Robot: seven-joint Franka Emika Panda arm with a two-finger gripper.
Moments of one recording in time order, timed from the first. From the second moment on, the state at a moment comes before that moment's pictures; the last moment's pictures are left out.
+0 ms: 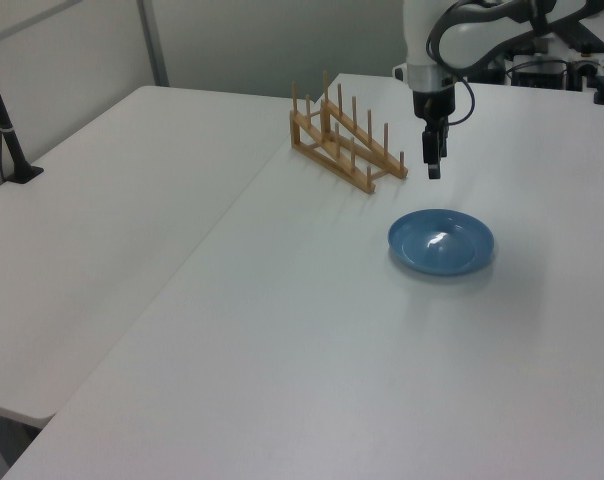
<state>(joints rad) 0.06 0.25 -0.11 -1.78 0.01 1.90 -0.18</state>
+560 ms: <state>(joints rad) 0.06 0.28 -0.11 -1.80 0.01 1.90 -0.22</state>
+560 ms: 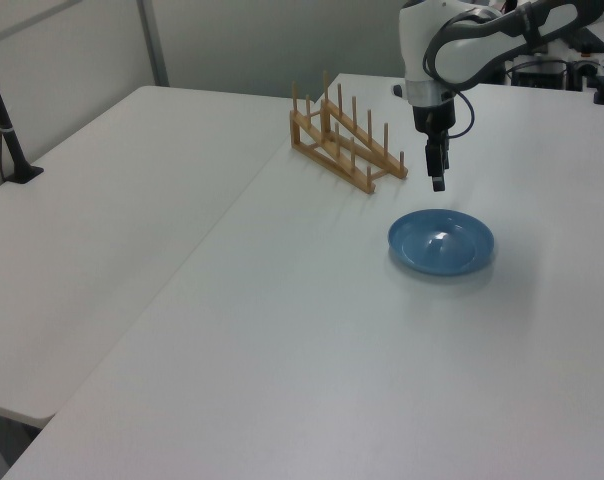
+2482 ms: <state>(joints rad) 0.06 0.28 -0.11 -1.79 0.01 1.90 -0.23</state>
